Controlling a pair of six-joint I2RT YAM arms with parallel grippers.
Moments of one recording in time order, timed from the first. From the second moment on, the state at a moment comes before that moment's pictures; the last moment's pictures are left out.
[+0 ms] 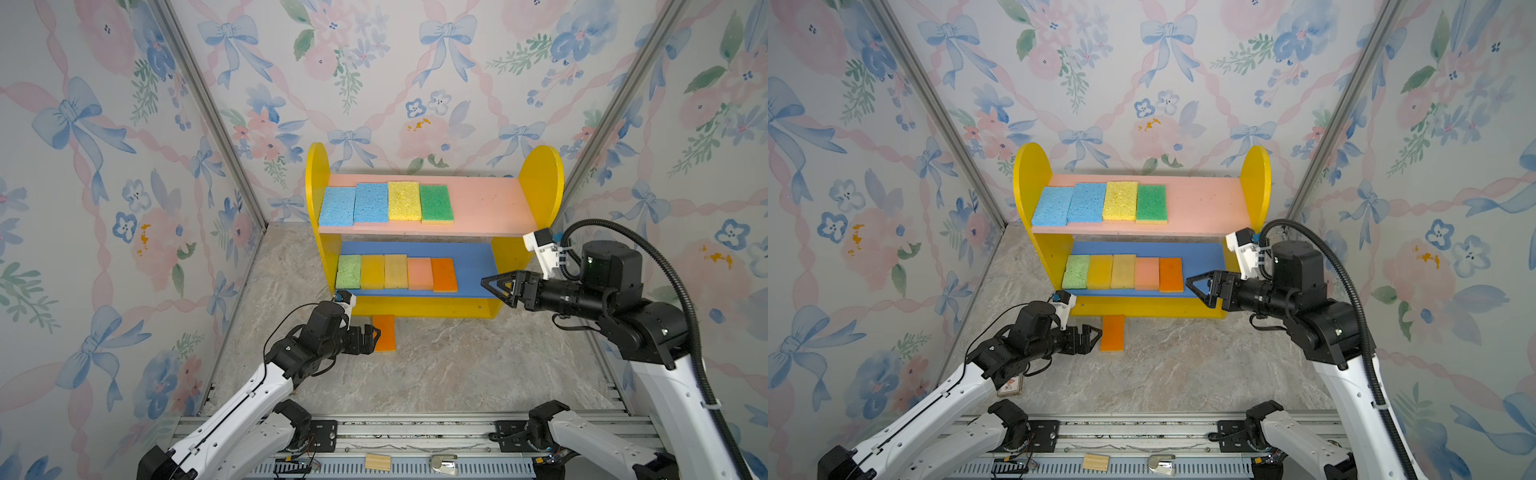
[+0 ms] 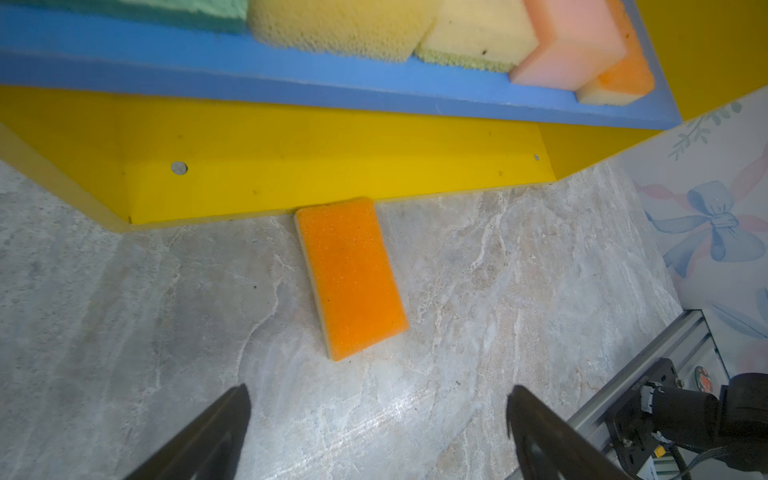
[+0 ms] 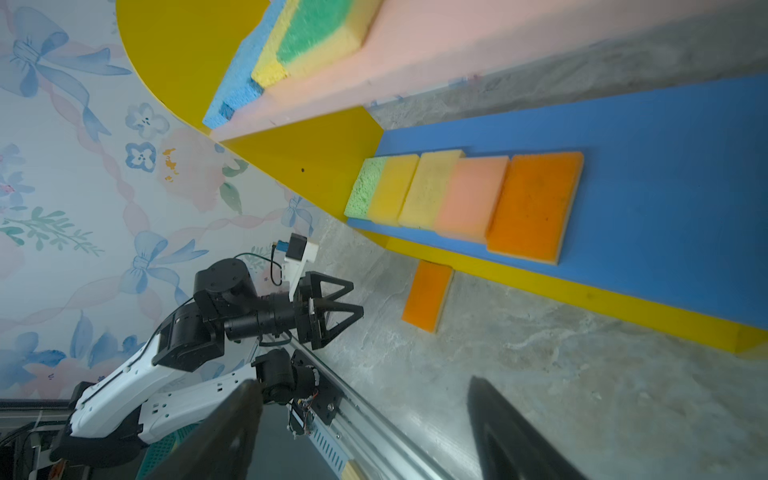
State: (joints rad) left arm -0.56 0.86 0.62 -0.53 0.13 -0.49; right arm 0.36 0.91 1.37 -1.00 -0.52 0.52
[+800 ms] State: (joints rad) left arm -0.64 1.35 0.58 -0.29 0.14 -0.65; right arm 0.40 0.61 0.74 -0.90 -0.47 0.58
